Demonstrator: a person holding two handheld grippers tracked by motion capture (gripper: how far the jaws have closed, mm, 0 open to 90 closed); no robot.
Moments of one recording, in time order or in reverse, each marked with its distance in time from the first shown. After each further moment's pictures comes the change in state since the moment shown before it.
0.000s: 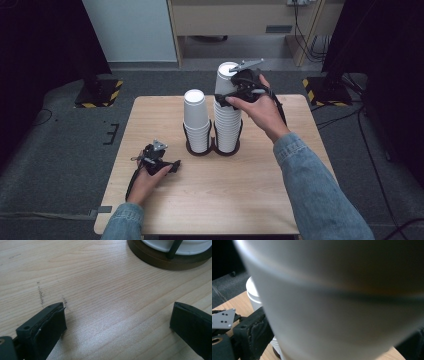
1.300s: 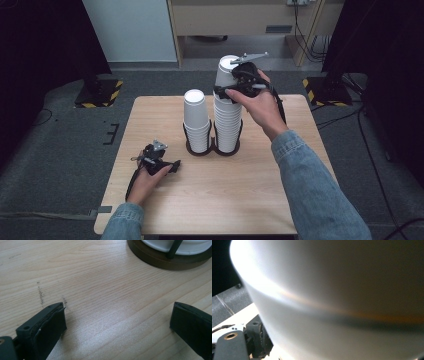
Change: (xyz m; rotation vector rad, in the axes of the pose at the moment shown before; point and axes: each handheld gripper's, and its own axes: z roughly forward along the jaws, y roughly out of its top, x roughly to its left) left arm 0.000 0.000 0.000 0.002 -0.001 0.001; right arm 0.000 0.016 -0.011 -0.062 0.012 0.049
